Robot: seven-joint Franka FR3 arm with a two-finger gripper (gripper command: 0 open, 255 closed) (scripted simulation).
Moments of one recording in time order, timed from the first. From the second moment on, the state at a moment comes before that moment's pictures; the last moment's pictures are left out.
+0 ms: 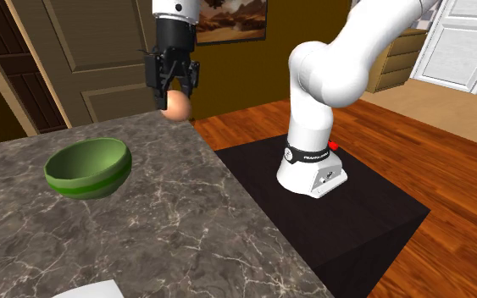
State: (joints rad) arm -0.30 -0.78 -0.06 -2.79 0.26 2.14 0.39
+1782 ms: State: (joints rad) arm -0.22 -0.03 -0.05 -2.25 0.35 2.35 0.36
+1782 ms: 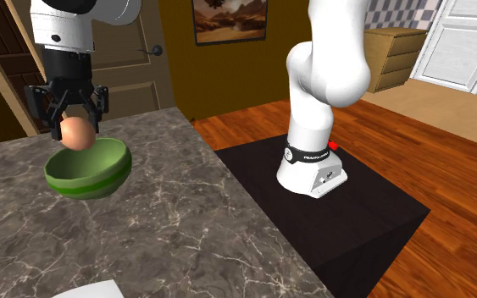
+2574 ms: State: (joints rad) arm -0.22 0.00 -0.04 -2.28 0.38 2.40 0.33
